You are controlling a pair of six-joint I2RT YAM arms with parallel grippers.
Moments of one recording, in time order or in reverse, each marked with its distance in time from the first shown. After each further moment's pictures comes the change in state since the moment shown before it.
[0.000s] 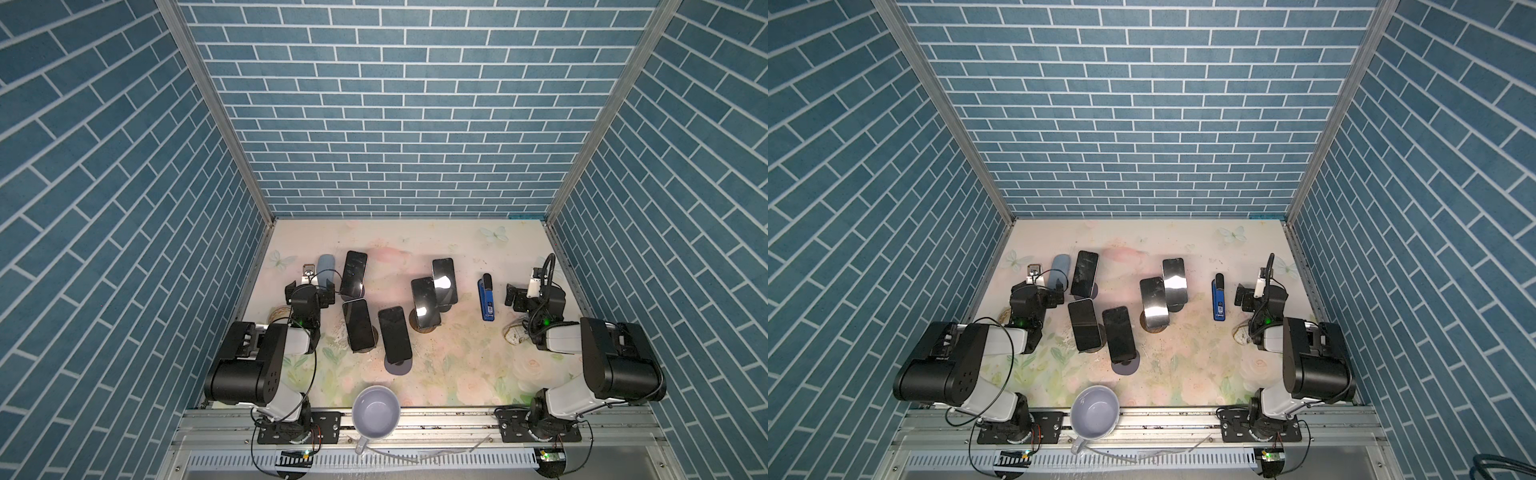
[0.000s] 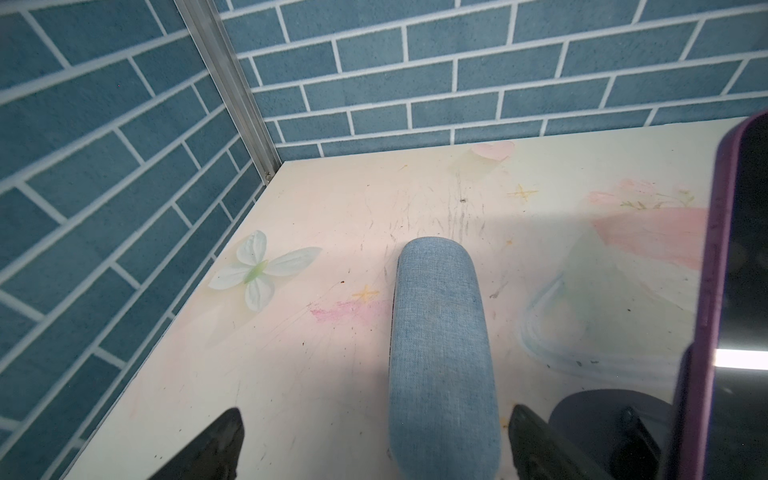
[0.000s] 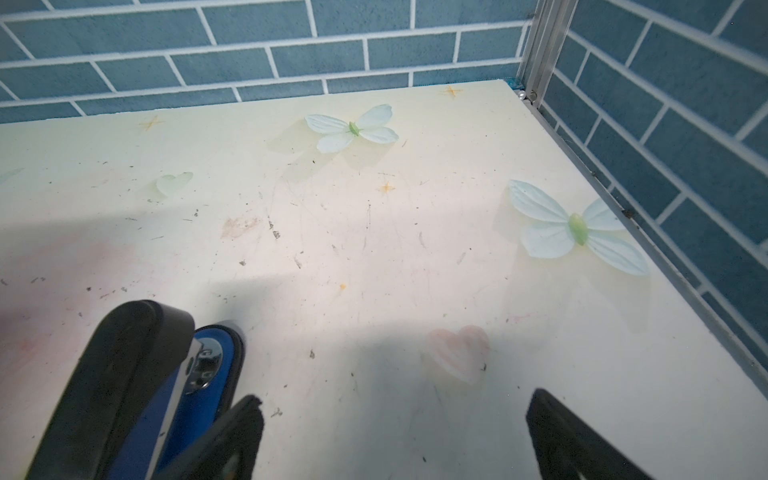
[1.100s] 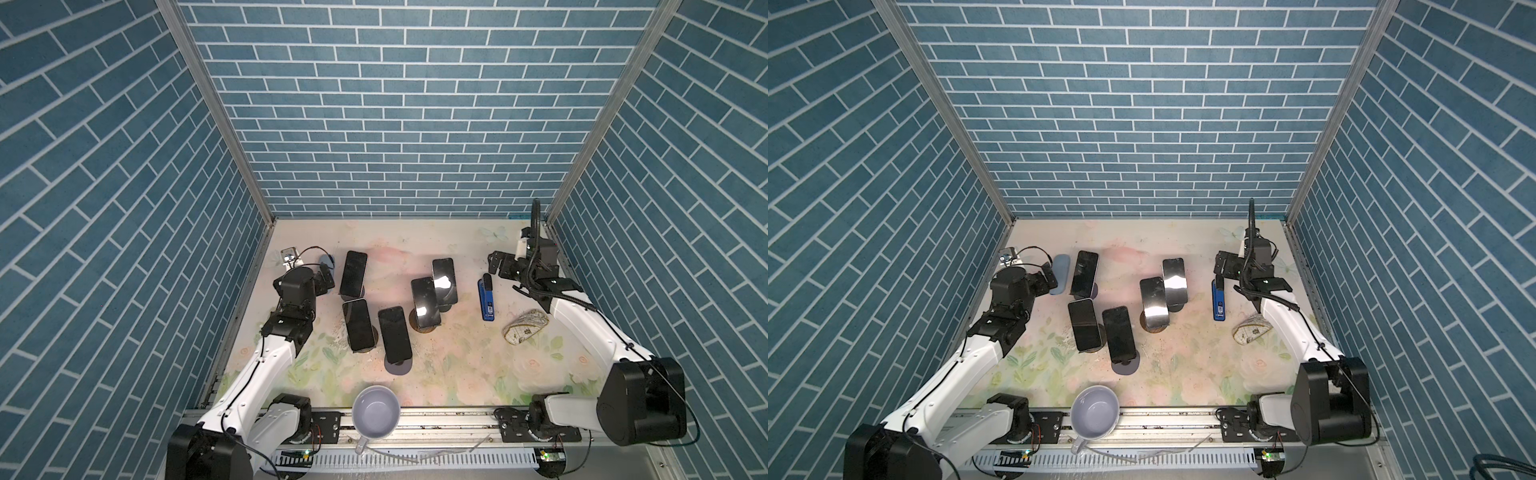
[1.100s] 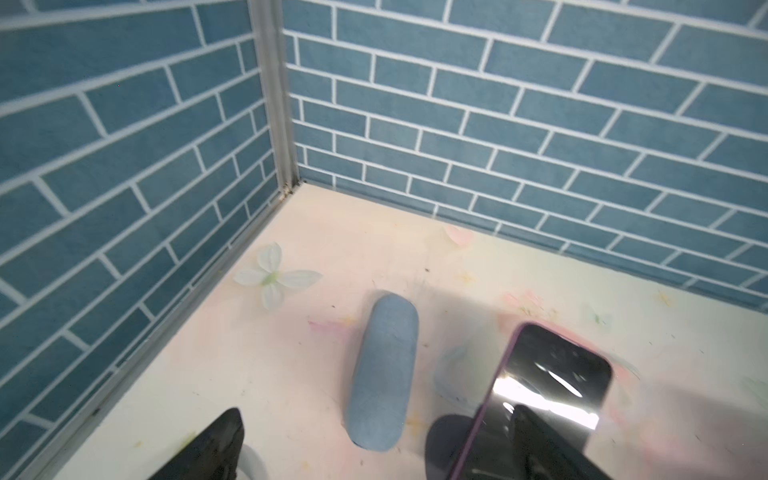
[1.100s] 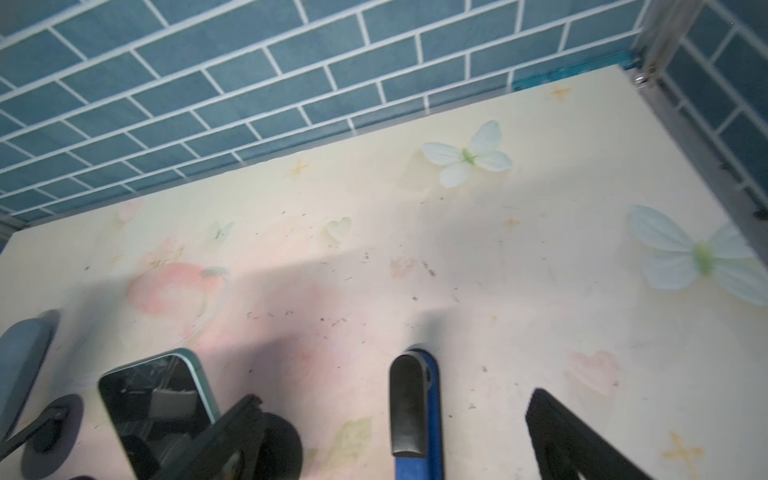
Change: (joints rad) left arm -0.151 -0.538 0.281 -0.887 -0.105 -0.368; right arm 0.290 -0.196 0.588 -0.993 0.026 0.305
